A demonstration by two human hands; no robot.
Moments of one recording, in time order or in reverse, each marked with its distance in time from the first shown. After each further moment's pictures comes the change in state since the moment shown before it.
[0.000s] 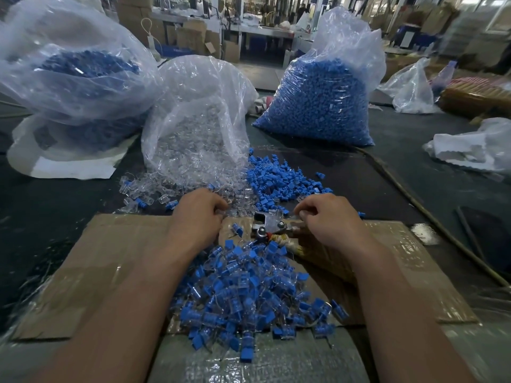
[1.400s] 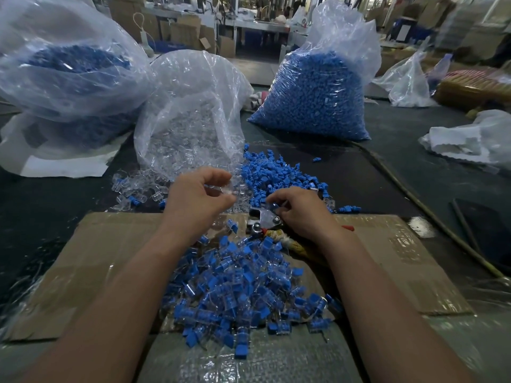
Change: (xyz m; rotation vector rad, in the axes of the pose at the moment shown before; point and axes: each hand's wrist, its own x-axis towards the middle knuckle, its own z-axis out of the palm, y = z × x) left_hand -0.014 0.021 -0.020 -0.721 0.051 -0.074; right_hand 0.026 -0.003 0.027 0.088 -0.032 -0.143
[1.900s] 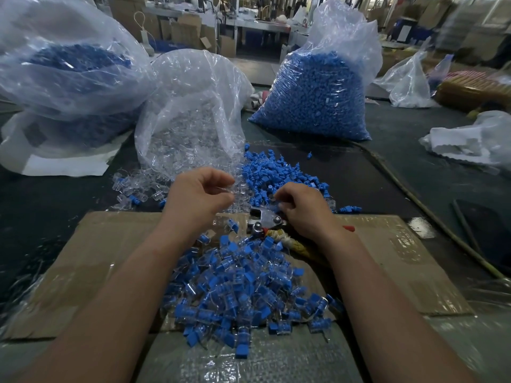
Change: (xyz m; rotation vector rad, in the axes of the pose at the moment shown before) left_hand 0.000 0.000 -0.002 -0.081 0.003 -0.032; right_hand 0.000 0.001 0.000 0.034 0.104 -0.028
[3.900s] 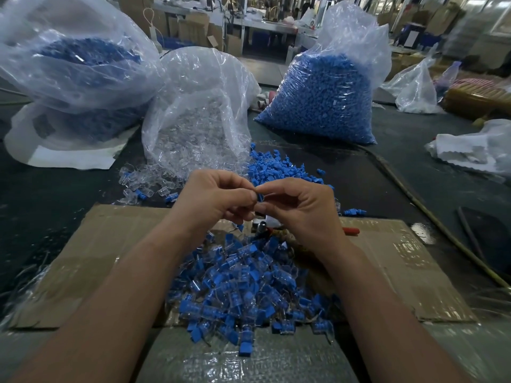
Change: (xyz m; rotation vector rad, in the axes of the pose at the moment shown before) left_hand -0.005 0.011 -0.002 -0.259 -0.245 -0.056; right_hand -0.033 -0.043 -0.010 0.590 0.168 -0.407
